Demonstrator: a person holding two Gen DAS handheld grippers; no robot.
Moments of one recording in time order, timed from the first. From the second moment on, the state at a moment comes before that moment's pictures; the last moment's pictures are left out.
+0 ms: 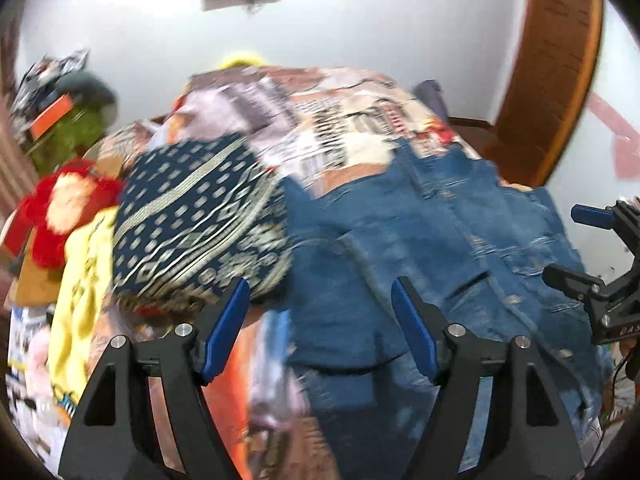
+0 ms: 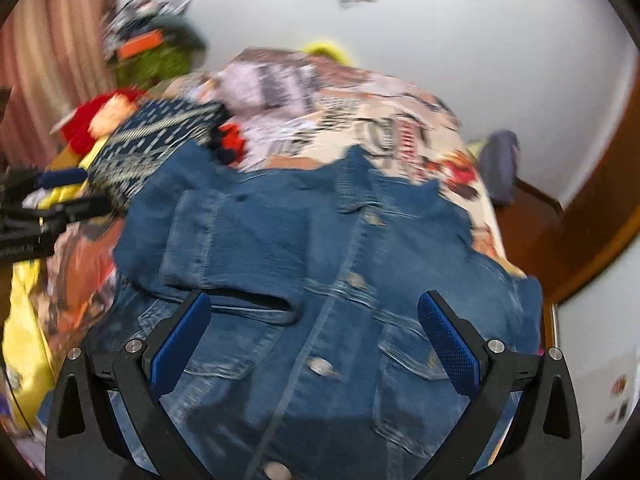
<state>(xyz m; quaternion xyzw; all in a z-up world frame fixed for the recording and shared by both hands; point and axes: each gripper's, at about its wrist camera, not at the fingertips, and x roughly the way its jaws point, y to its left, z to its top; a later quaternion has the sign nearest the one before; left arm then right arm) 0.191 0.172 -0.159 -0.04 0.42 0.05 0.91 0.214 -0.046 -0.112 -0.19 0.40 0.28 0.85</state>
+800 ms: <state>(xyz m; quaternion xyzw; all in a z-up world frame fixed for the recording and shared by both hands) 0.185 0.212 -0.281 -0.14 0.52 0.05 0.84 0.220 0.069 -0.193 -0.35 0.43 0.39 0.73</state>
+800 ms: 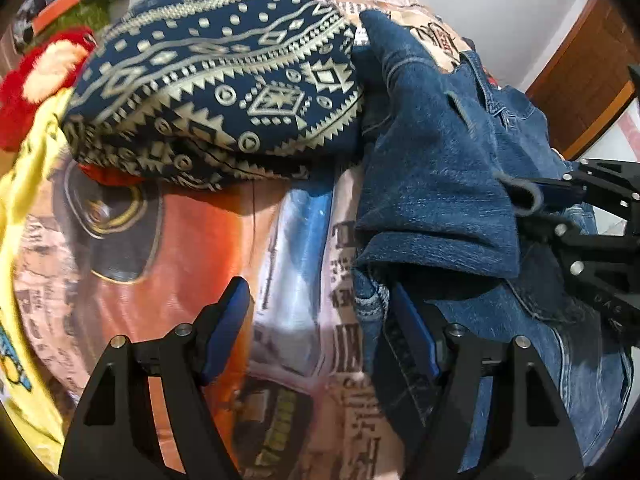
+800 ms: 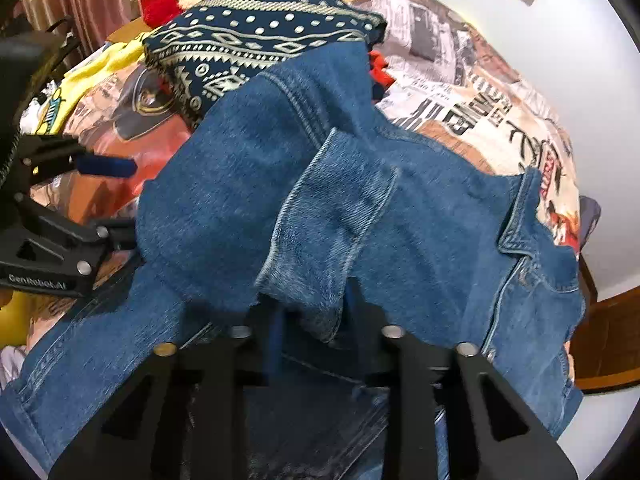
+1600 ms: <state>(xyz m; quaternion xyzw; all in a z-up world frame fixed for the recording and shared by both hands) 0.232 0.175 -0.266 -0.08 0.51 0.12 0.85 0.316 -0.130 -0.034 -0.06 0.33 0.19 0.92</state>
